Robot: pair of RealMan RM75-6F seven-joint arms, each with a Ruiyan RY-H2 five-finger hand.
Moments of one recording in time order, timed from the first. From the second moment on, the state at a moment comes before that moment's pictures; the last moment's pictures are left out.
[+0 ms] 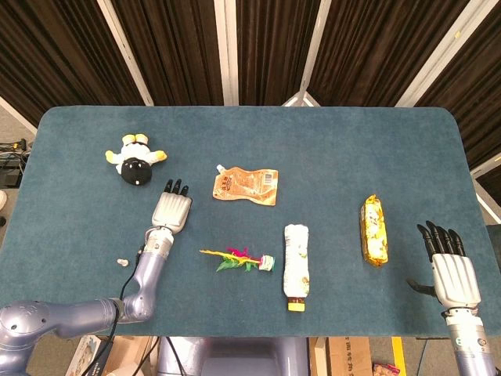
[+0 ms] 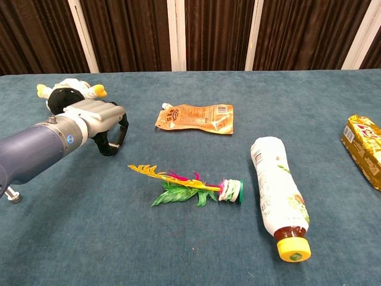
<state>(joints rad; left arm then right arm) -0.90 -1.81 -0.19 -1.22 0.68 1.04 0.87 0.12 -1.20 0.08 -1.60 -1.38 1.38 -0.11</state>
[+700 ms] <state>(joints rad) -0.87 -1.74 -0.25 -1.35 0.74 1.04 0.70 0.12 -1.20 0.08 -1.61 -1.38 1.38 -0.12</state>
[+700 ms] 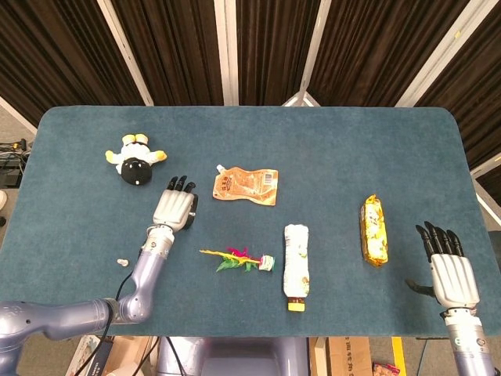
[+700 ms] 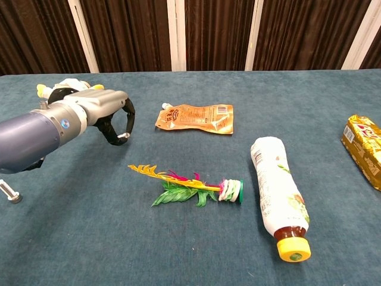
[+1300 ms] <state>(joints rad) -0.81 -1.67 -0.31 -1.42 0.79 0.91 0.33 0.12 -1.21 0.08 -1.61 -1.37 1.37 -0.12</state>
